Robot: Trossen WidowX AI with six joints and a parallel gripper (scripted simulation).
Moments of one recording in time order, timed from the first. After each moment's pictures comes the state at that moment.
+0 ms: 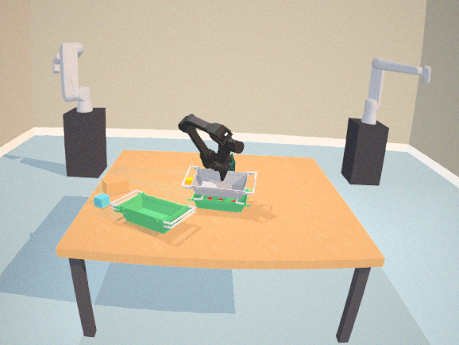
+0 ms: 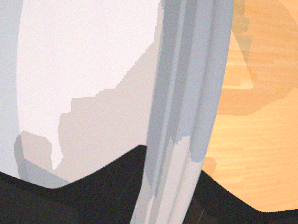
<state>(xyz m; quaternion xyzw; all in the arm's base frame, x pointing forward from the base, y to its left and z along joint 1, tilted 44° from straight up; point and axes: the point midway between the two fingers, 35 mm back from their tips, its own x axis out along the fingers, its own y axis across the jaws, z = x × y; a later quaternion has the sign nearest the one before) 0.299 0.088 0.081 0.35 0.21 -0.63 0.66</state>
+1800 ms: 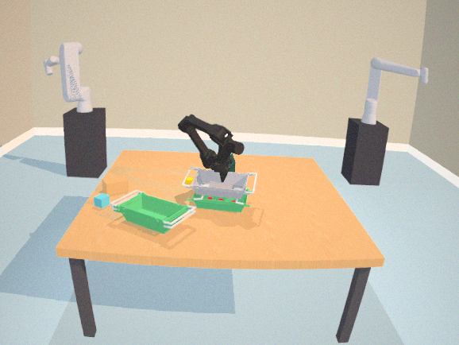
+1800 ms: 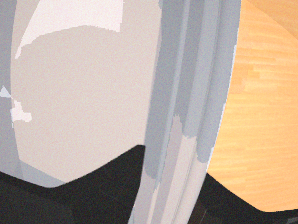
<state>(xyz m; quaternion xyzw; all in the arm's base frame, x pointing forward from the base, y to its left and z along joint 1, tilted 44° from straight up) 0.298 0.085 0.075 0.35 0.21 -0.63 0.66</state>
